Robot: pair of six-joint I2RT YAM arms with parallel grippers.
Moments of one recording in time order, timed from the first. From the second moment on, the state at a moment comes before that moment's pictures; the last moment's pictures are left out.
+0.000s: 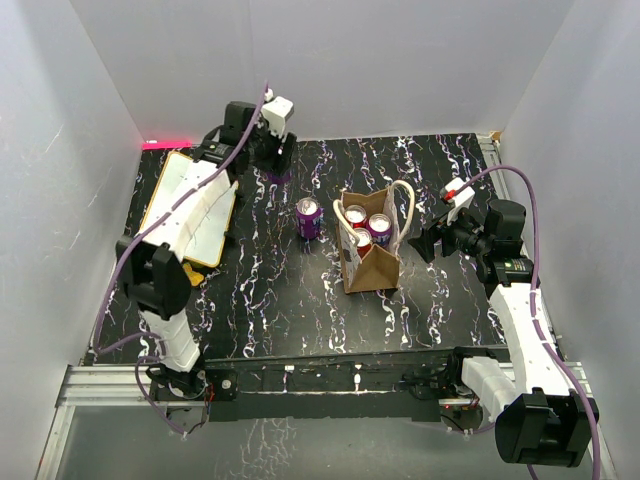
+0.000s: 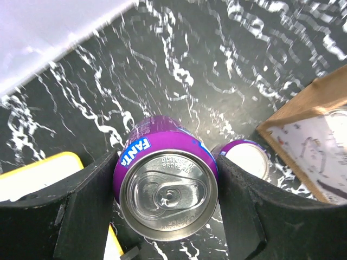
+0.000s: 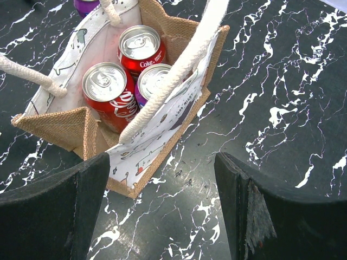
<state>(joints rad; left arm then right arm) -0.37 1.85 1.78 -0.57 0.14 0.19 -0.09 0.91 0.76 -0.31 -0.71 -0.33</state>
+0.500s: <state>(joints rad) -0.50 1.73 1.98 -0.57 0.24 0.09 -0.09 0.91 0.76 -0.31 -0.71 -0.33</state>
